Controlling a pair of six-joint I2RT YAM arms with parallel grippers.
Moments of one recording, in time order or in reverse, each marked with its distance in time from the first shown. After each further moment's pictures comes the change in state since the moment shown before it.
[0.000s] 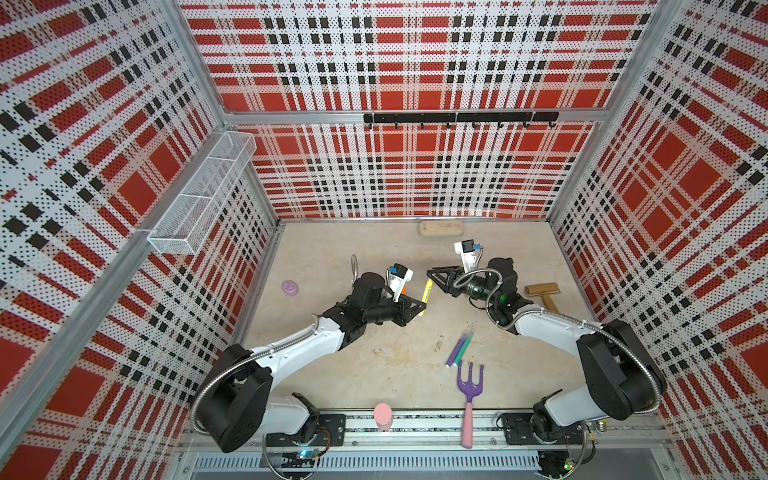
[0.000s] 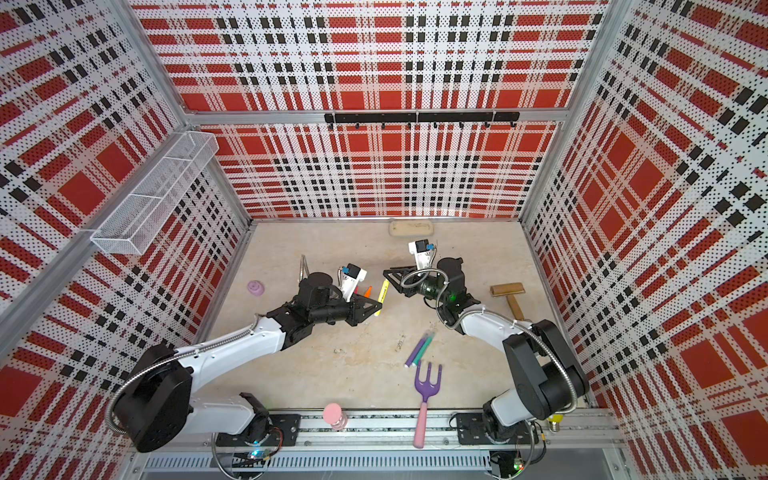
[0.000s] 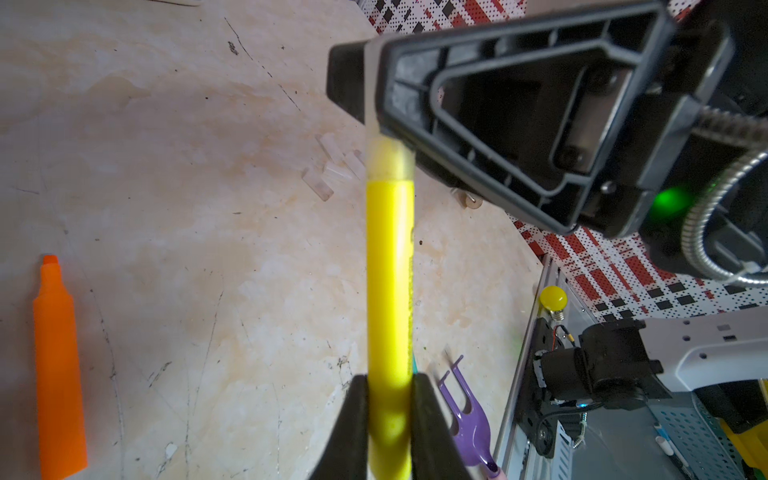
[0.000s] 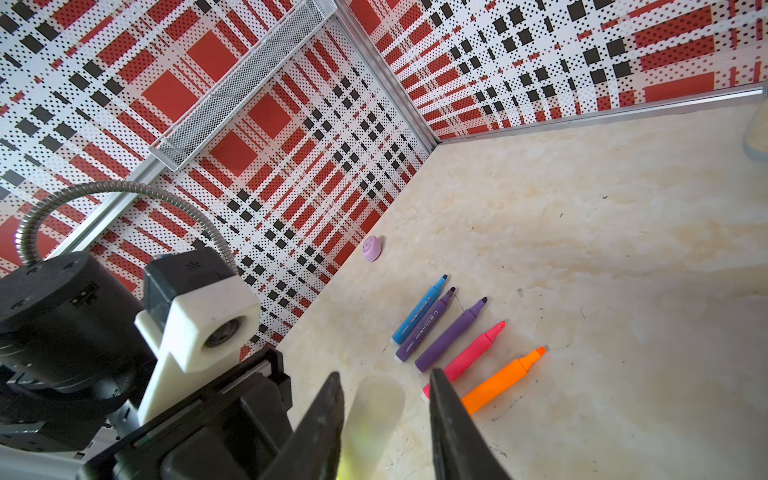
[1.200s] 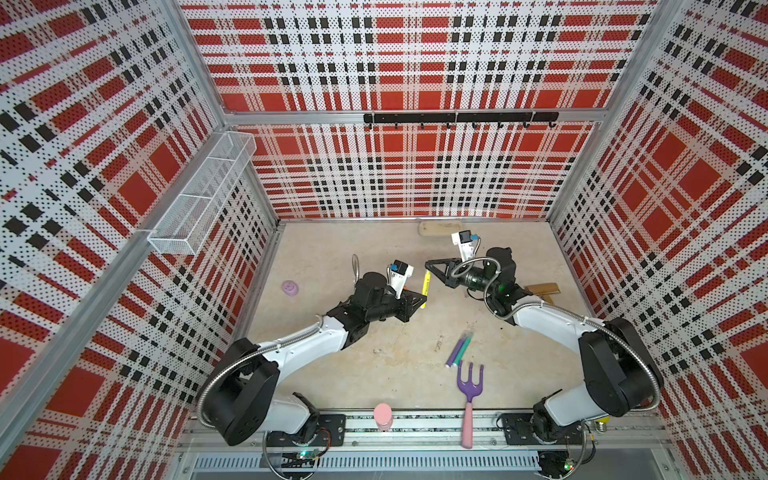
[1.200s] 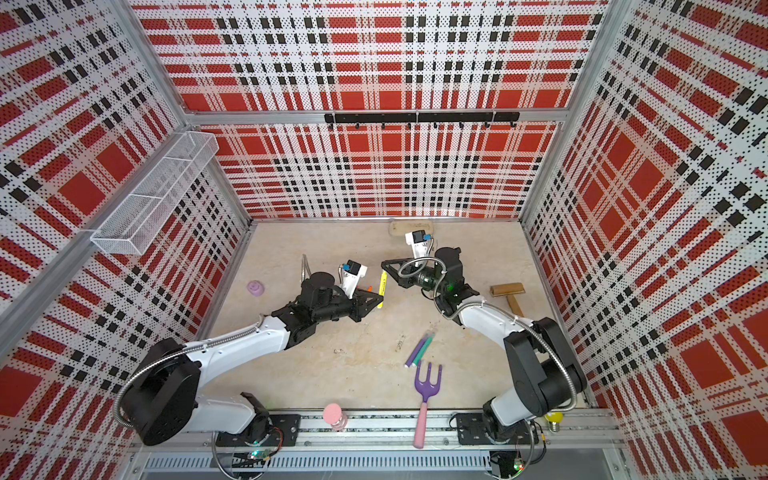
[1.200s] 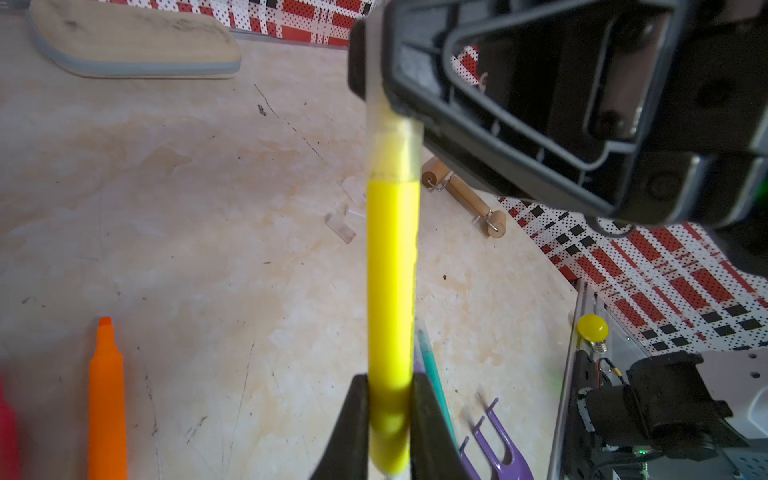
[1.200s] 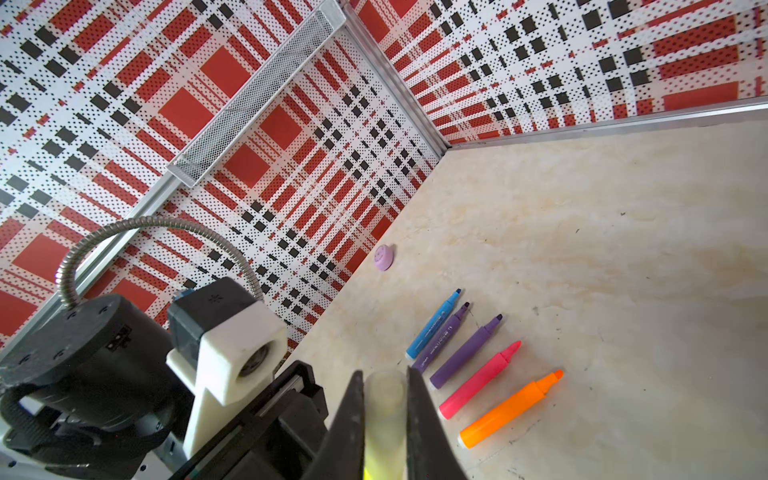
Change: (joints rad) left arm -0.020 0.064 0.011 0.119 -0.085 0.046; right arm -0.023 0.001 0.116 -0.106 -0.004 0.021
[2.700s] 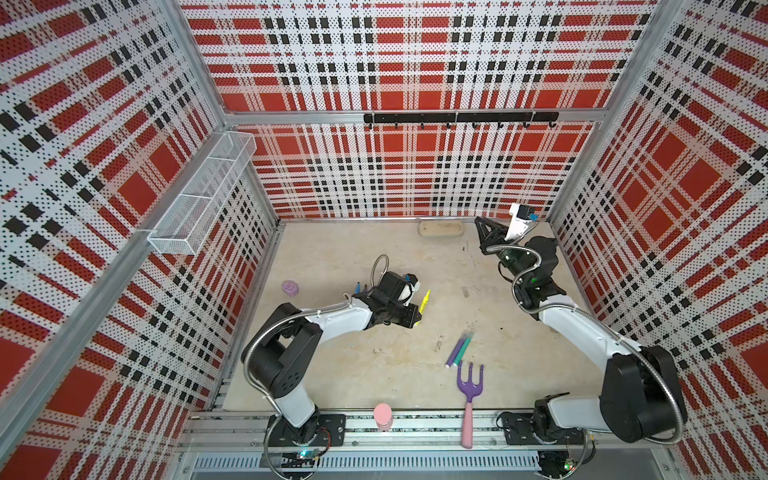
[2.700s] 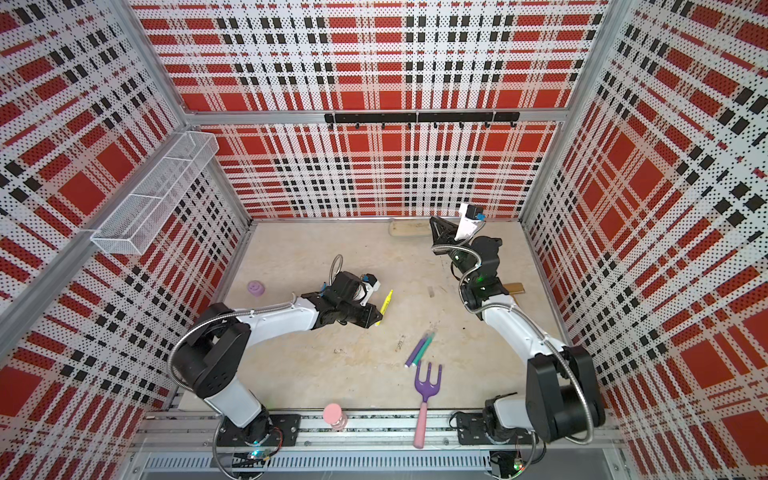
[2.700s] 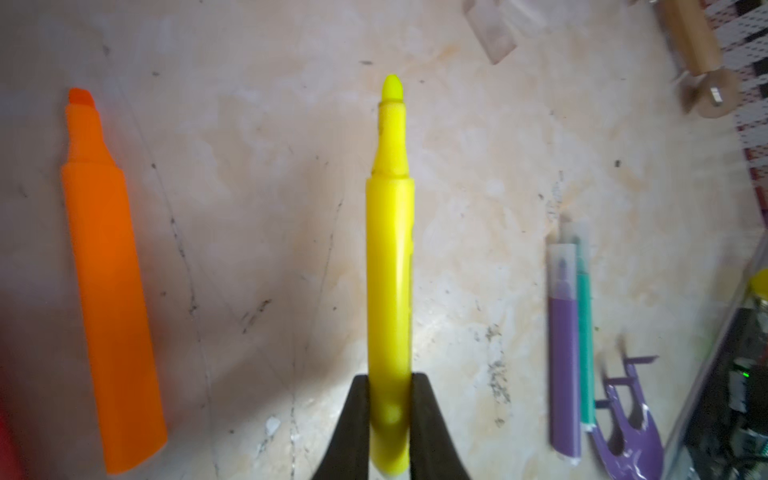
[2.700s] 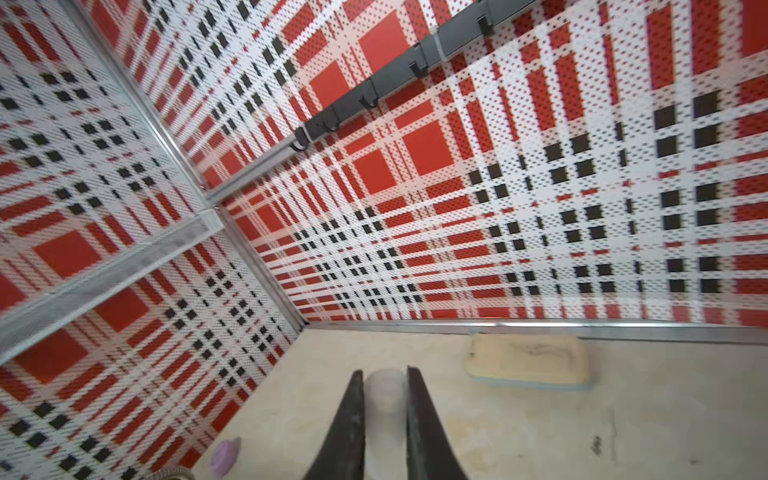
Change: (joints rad) left arm -0.002 0.345 0.216 -0.435 -0.120 0.068; right arm -0.172 -0.185 0.037 -0.020 0.445 -0.178
